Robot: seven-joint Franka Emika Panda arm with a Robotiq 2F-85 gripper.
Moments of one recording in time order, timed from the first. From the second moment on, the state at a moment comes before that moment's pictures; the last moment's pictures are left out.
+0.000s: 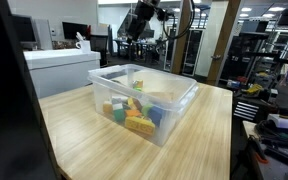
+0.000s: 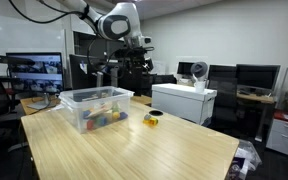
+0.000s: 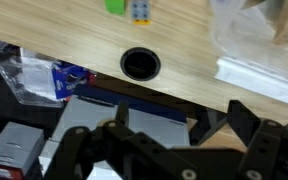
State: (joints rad) arm -0.18 0.27 -0.07 -1.77 0.18 2.43 -0.57
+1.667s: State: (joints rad) arm -0.25 0.72 -0.09 -1.48 0.06 2.28 -0.34
